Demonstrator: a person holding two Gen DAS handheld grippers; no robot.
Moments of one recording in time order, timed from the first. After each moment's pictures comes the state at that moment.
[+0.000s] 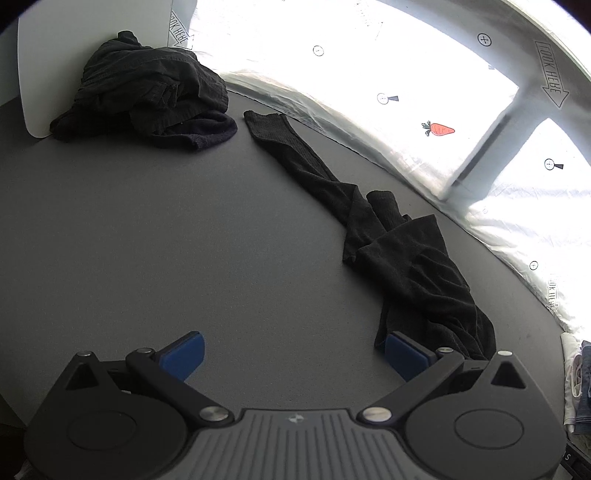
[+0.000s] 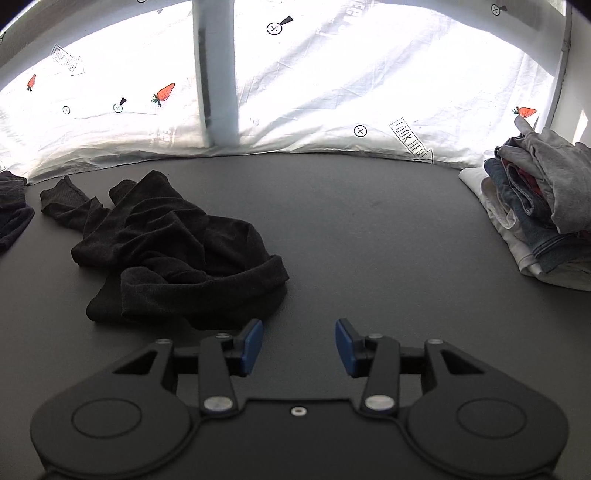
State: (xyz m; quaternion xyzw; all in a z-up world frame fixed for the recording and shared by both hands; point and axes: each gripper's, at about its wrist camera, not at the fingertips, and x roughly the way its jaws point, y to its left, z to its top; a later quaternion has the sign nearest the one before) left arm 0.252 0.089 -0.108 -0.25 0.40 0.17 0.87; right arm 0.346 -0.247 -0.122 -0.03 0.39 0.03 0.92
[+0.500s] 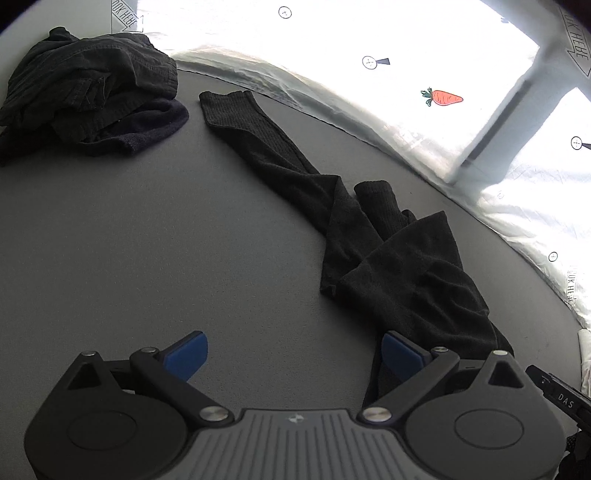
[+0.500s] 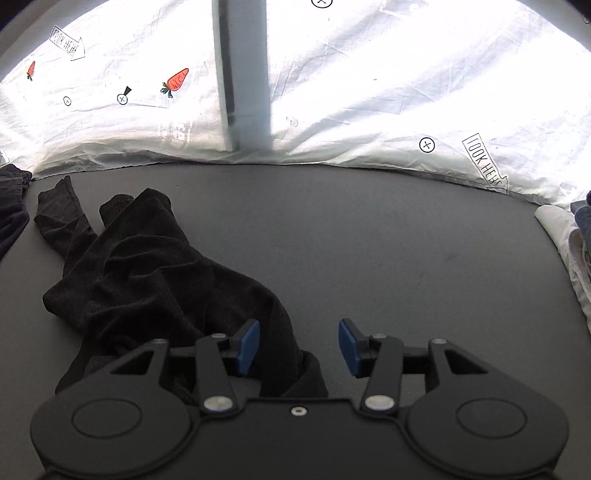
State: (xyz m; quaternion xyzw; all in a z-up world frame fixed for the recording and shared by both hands) left arm 0.382 0.097 -0.146 -0.22 0.45 0.14 0.85; right arm 0.497 -0.213 -0.160 -0.04 0.41 0.11 0.90
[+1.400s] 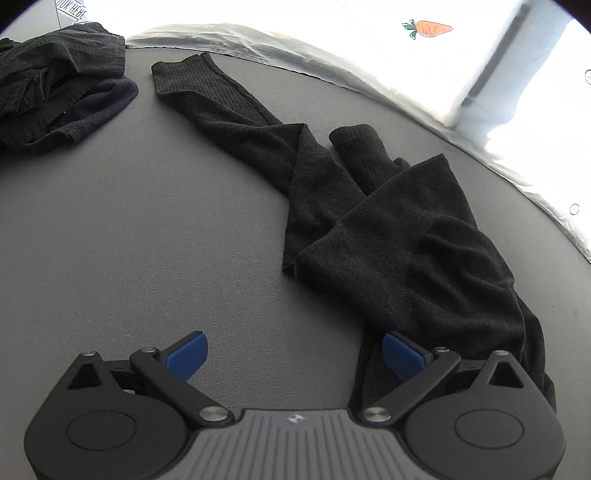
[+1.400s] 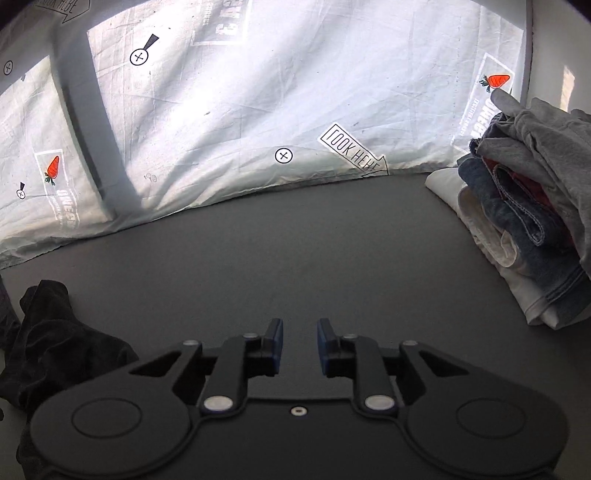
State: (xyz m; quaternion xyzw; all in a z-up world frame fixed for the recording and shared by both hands) left arm 0.423 0.063 -0.179 -0.17 0.50 0.13 0.84; right arm 0.499 -0.325 -0.146 0.05 0.38 0.01 0.92
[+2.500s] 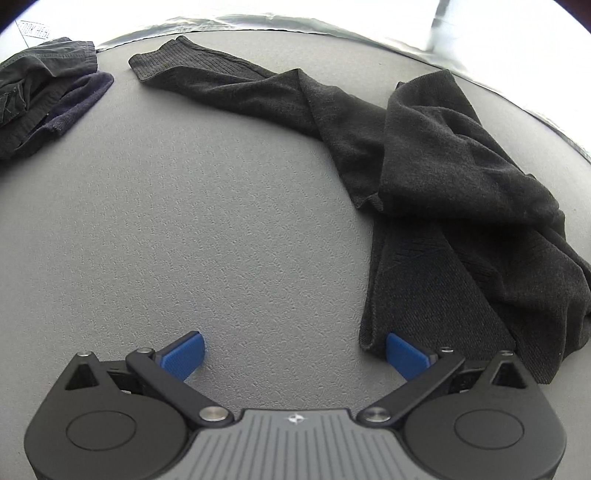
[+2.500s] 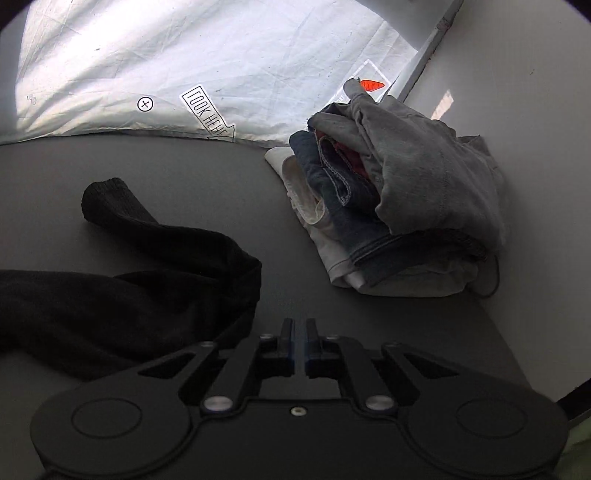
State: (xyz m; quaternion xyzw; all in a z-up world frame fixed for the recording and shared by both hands) left arm 0.393 0.028 -0.213 -0.09 0.55 0.12 0.82; right arm 0.421 -0.397 -0.158 -0.08 0.40 -0.24 0.88
